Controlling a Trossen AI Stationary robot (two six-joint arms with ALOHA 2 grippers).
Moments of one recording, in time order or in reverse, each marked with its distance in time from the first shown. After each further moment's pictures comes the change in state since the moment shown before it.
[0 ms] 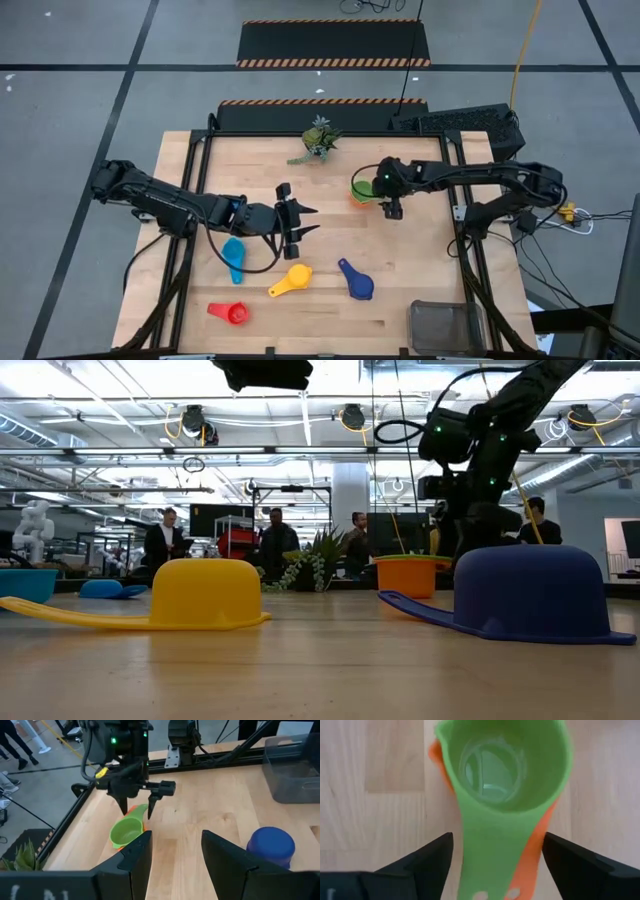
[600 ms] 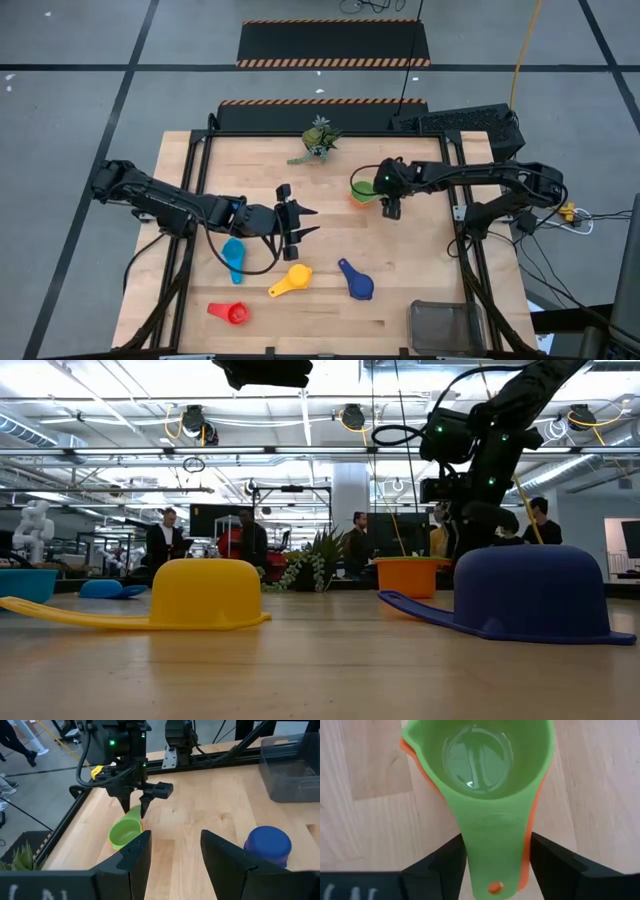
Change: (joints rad) left arm -0.005 0.000 0.000 0.002 0.000 0.011; right arm 0.009 -0.005 0.000 -0.030 0.052 0.175
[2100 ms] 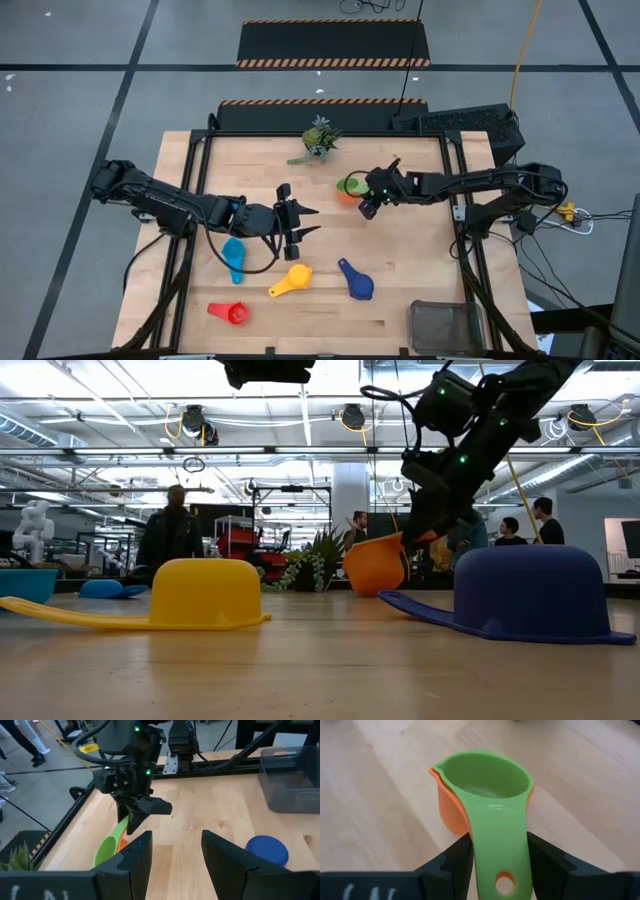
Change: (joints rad) left arm -0.004 0.000 0.000 0.027 -0.003 -0.035; right arm 0.168 0.001 0.000 0.263 0.169 0.639
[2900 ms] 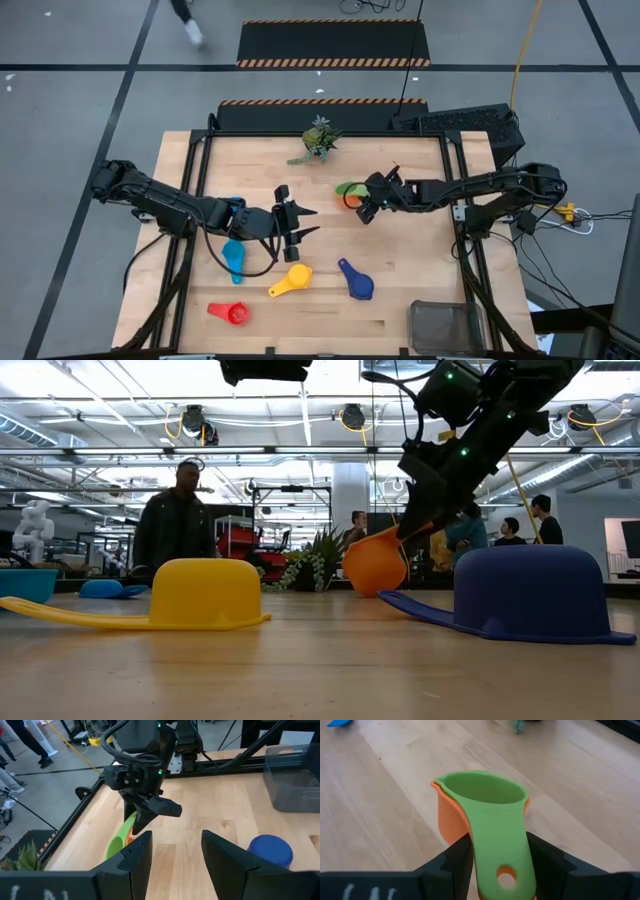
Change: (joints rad) left arm -0.022 0.000 0.000 -0.006 -0.052 0.000; right arm 0.100 0.003 0.000 0.031 0.128 0.073
